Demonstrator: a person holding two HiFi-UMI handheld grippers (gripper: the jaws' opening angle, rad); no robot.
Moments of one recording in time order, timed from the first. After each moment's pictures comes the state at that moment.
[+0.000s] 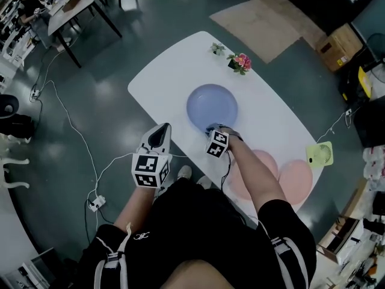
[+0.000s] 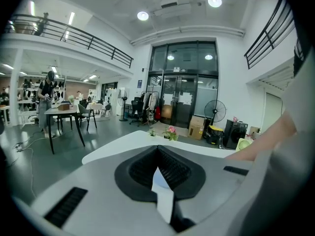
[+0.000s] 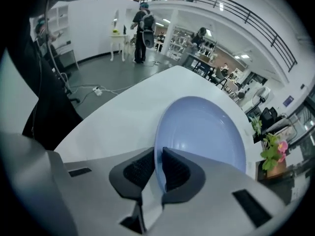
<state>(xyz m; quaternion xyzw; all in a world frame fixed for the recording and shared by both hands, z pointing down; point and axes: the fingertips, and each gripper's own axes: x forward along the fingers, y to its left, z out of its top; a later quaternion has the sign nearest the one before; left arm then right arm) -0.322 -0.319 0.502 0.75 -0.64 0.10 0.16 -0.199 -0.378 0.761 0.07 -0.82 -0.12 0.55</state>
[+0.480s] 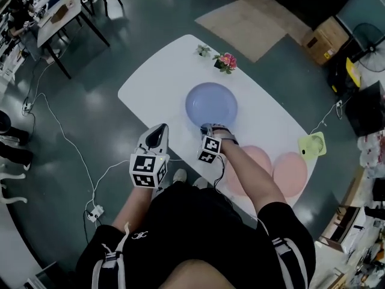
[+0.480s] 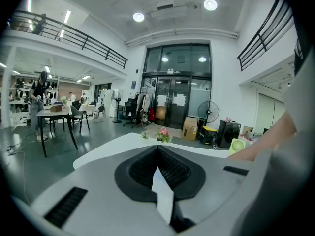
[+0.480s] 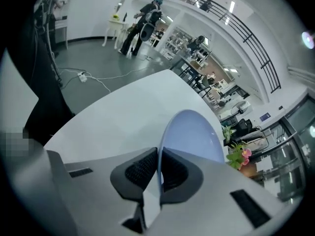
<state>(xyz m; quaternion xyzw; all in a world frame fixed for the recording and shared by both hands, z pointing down) -0.298 -0.312 0.488 0.77 -0.61 0.09 0.15 -0.185 -0.374 0.711 0.16 -0.79 -0.22 0.55</state>
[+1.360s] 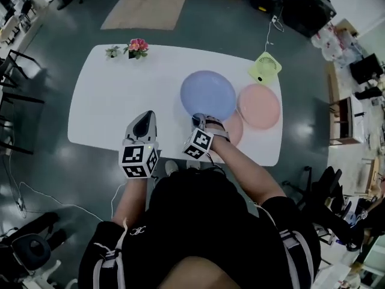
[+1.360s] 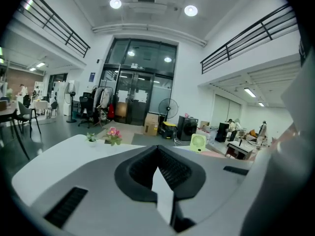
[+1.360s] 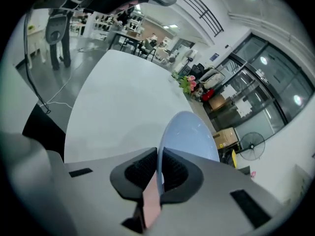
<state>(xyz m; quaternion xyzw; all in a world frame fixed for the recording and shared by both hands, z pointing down) -0.122 -0.352 0.497 0.90 -0.40 0.11 0.13 0.010 -0.317 0.671 0.47 -0.67 -0.01 0.57</state>
